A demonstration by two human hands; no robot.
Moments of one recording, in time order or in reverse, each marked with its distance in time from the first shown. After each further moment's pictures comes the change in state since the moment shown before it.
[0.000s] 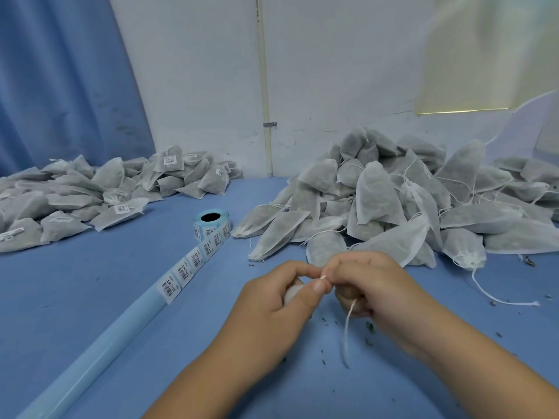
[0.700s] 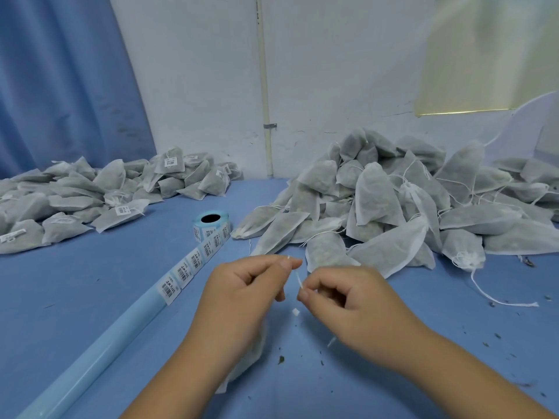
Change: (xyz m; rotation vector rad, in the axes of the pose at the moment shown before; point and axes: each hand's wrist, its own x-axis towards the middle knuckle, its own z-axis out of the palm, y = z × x) left_hand -0.001 0.012 -0.016 -0.272 0.224 -0.099; right_hand -0.006 0.015 0.013 -0.541 0.048 -0.381
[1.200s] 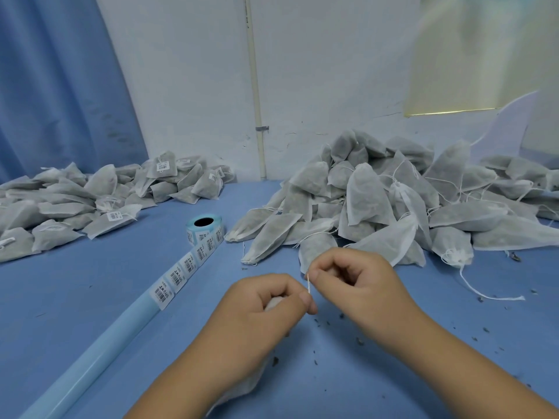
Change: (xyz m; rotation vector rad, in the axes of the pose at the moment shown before) left_hand -0.007 0.001 0.002 0.165 -0.318 0.009; right_hand 0.003 -0.004 -0.011 0.284 0.164 0.123
